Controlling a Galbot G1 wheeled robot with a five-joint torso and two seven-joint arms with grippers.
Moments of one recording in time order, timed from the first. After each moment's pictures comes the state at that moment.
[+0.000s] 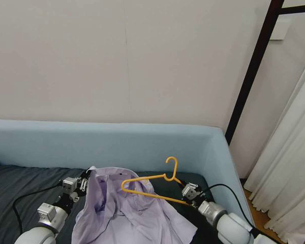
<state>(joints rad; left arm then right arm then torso) 1.39 -0.87 -0.53 -1.86 -0.52 -0.17 0.03 -0.87 0.84 -0.27 1.76 -0.03 -0.21 0.11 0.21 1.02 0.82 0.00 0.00</state>
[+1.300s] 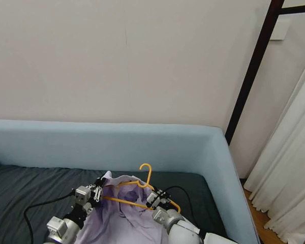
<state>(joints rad) 1.55 -0.98 -0.47 -2.06 -0.39 -0.15 0.02 -0.53 1.06 -0.74 1.71 0.23 -0.58 0.53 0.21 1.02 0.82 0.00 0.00</state>
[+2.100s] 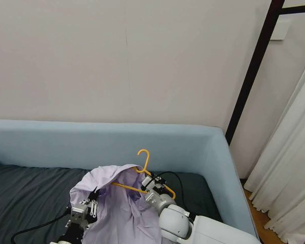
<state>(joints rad) 1.66 -1.08 -0.57 -2.14 -0.23 -0.13 -0.18 -0.44 1.07 -0.77 1.70 0.29 -0.62 0.64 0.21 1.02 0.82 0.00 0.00</state>
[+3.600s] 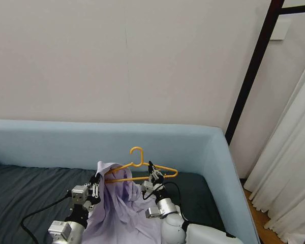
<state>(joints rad) 1.53 -1.11 -0.46 -2.13 -0.34 -0.08 -0.18 -0.49 1.17 -0.79 1.36 -0.31 -0.38 0.79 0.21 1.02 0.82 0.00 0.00</state>
